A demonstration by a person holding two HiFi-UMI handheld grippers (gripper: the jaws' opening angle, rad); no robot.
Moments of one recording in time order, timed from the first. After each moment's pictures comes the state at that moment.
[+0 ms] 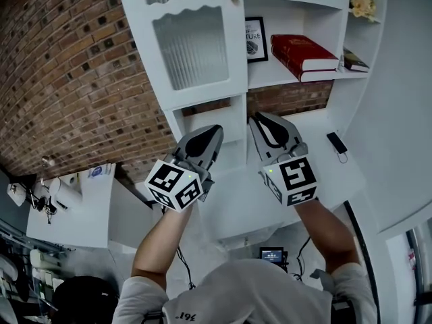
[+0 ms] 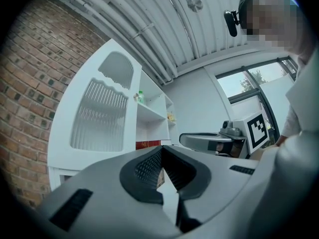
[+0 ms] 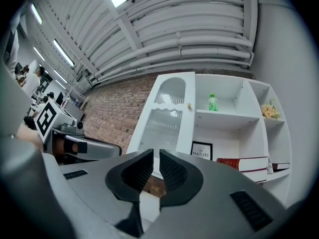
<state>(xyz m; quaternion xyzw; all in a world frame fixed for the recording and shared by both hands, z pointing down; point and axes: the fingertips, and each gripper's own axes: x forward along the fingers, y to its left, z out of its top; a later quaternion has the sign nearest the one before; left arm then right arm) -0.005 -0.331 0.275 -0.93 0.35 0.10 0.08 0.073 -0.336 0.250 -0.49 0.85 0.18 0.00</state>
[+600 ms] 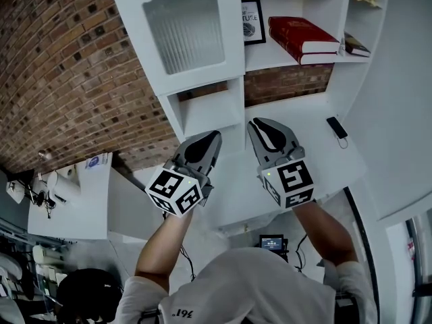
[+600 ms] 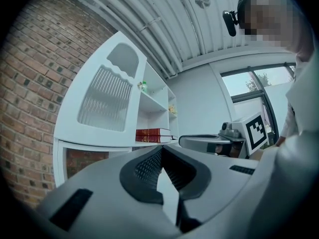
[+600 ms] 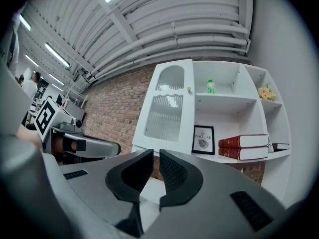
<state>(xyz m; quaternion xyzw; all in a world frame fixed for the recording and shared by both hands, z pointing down) -0.006 -0.318 0.330 -0.93 0.36 0.08 0.03 0.075 -0.329 0.311 -0.49 0.86 0.13 -0.03</state>
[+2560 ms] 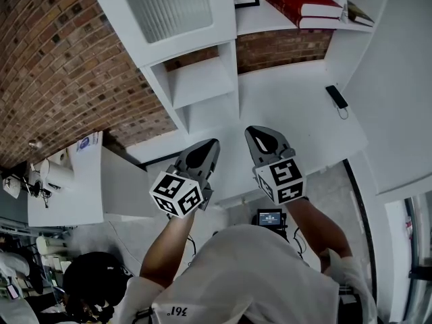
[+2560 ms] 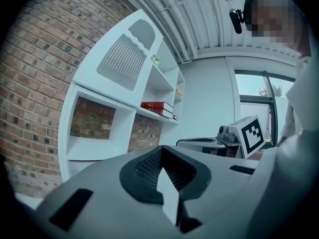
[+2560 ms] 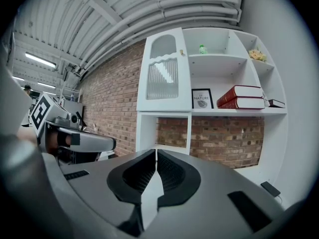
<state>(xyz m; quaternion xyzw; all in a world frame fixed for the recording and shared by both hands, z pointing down) -0.001 -0.297 0.449 -0.92 0.37 0.03 -0.10 0.084 -0.319 0.446 -0.49 0.87 0.00 -0.10</state>
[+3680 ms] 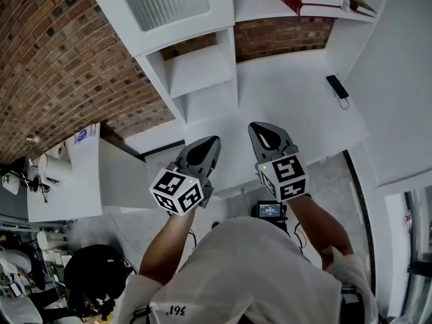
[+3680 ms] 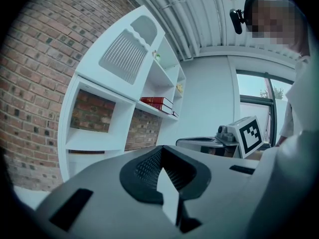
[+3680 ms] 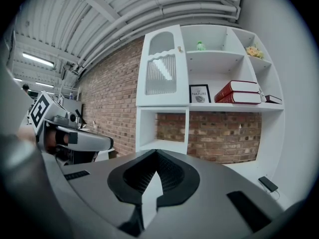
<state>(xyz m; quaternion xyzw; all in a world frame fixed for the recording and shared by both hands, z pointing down) 0.006 -0.283 0.471 -0.92 0.36 0.02 -0.12 0.094 -0.308 0.468 -0.49 0.86 -0.02 -0.11</state>
